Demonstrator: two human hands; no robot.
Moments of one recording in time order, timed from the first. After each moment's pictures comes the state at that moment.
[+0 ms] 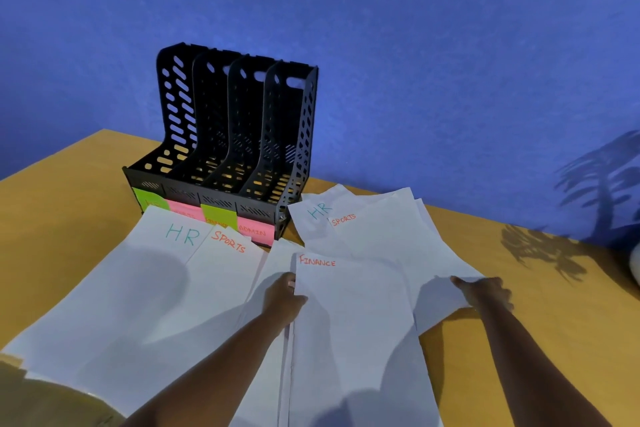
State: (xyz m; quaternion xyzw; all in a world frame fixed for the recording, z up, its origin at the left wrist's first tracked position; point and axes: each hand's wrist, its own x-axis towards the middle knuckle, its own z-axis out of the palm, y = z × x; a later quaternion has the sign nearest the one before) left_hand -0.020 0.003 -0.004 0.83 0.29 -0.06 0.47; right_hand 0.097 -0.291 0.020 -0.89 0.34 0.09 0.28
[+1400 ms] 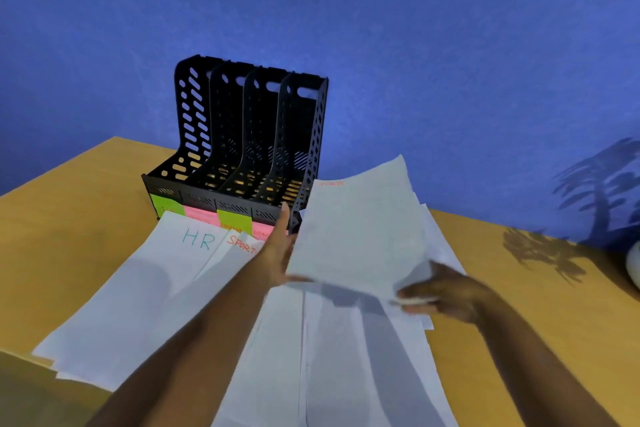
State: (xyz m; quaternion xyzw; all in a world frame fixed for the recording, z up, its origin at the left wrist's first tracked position) left_hand -0.005 0.056 0.079 0.49 0.22 -0.16 0.83; right_hand 0.007 -0.206 0.124 -0.71 0.02 0.36 0.61
